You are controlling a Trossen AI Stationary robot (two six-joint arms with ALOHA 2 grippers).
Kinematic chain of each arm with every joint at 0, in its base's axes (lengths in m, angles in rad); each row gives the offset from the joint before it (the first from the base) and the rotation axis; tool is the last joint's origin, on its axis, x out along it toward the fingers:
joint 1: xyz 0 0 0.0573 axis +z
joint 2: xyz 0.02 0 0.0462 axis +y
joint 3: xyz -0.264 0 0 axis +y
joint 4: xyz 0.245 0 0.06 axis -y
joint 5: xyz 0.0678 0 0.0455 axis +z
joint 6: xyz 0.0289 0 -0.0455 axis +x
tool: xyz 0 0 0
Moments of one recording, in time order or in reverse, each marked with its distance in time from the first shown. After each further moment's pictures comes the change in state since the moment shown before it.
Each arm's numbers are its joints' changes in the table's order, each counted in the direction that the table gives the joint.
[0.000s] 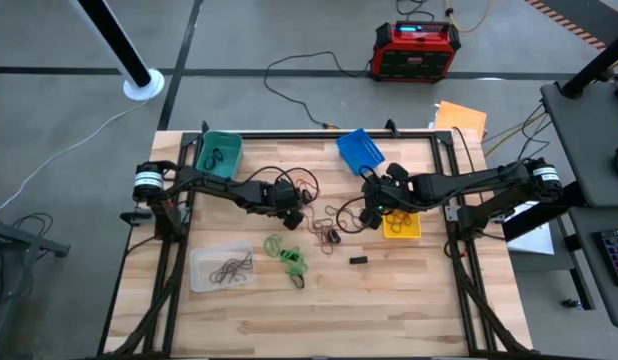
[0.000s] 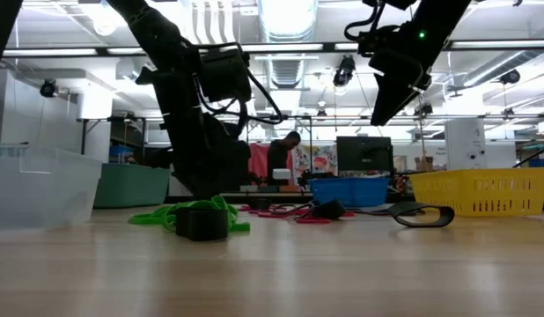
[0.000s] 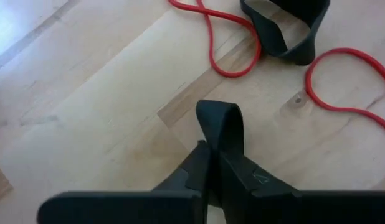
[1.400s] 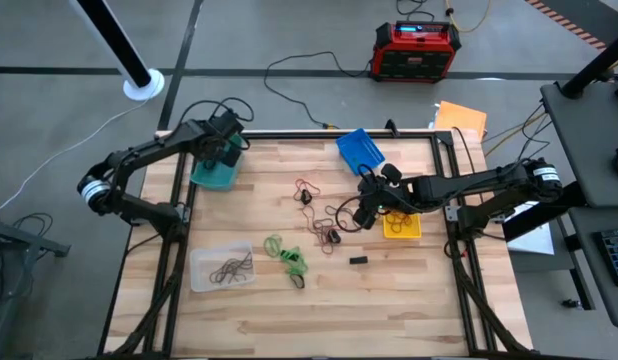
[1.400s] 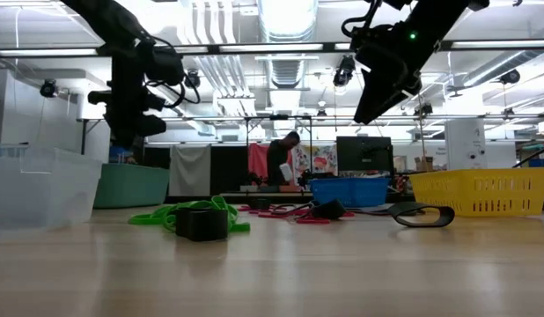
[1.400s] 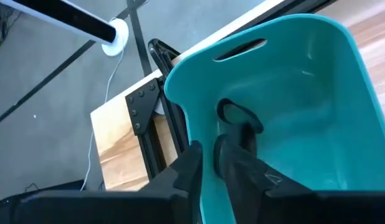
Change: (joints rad) left arm 0.677 -0.430 0.000 -0.475 0.293 0.450; right arm 0.000 -0.001 0.043 0.182 0.001 -0.010
